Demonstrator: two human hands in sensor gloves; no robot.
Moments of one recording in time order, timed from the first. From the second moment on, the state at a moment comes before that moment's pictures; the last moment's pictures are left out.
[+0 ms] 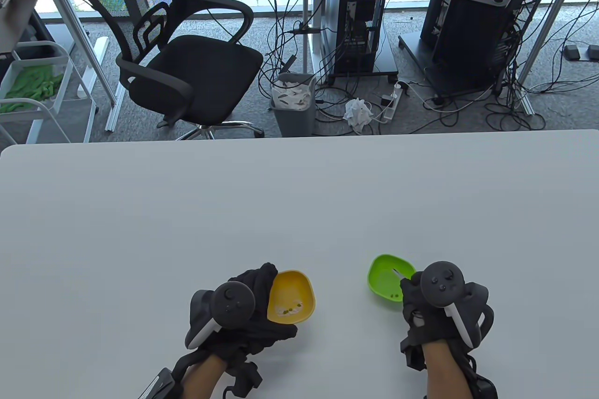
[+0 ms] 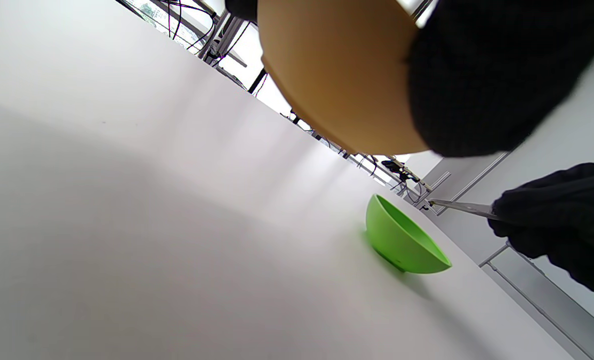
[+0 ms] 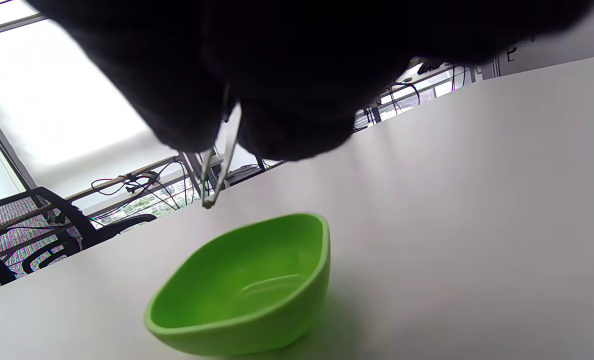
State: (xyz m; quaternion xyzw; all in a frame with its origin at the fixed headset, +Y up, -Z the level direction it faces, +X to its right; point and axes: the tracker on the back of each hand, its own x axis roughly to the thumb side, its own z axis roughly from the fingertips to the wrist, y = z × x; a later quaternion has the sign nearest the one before) left_hand -0.154 -0.724 -0.259 -0.09 -0.16 0.29 0.94; right_hand 0.206 -0.687 -0.259 -0.16 -0.03 0.96 0.21
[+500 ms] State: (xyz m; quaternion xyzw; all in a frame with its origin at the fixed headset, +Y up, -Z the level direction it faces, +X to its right) left_hand -0.154 -0.724 -0.259 -0.09 -0.16 0.29 0.94; right_hand 0.205 -0.685 -0.257 -0.15 -0.04 0.96 0.22
